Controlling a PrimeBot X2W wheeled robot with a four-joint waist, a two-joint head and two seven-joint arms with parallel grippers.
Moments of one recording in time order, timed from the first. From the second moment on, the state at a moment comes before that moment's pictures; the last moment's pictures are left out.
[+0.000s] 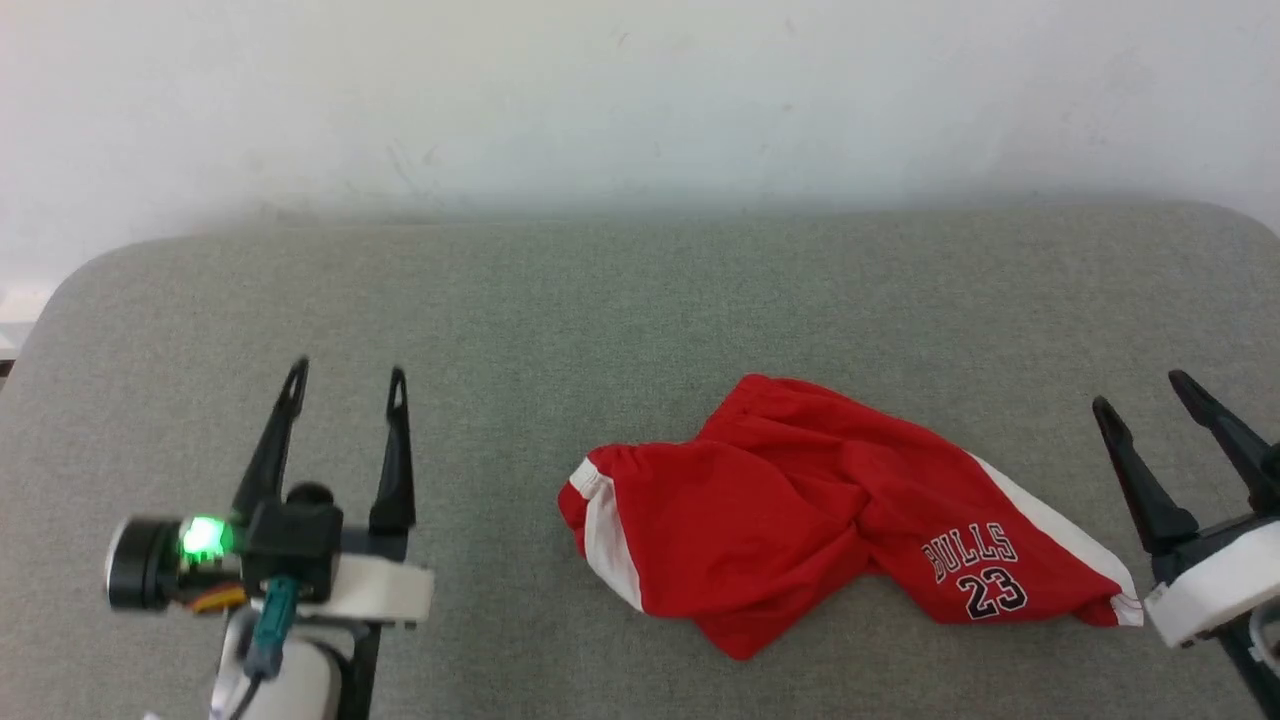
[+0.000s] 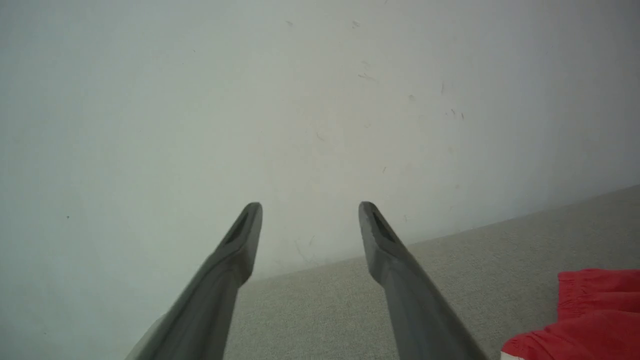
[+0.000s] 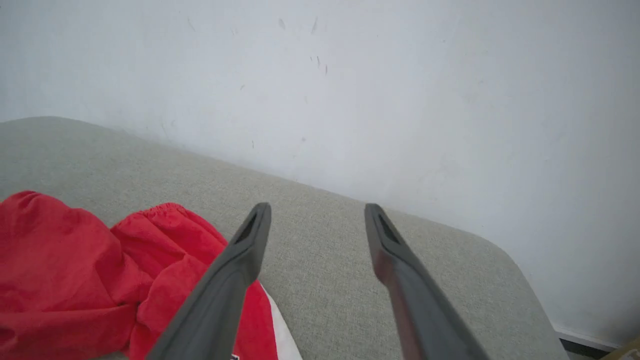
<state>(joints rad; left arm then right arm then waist) -0.07 0.24 -0.16 0.00 0.00 0.20 -0.26 -0.13 -0.59 0.21 0.17 0.43 0.13 -0.18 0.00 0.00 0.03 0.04</state>
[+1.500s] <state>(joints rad) -0.93 0.50 -1.27 0.32 -0.76 -0.12 0.76 -0.06 -0.07 -0.03 -0.08 0.06 0.13 -0.26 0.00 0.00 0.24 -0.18</state>
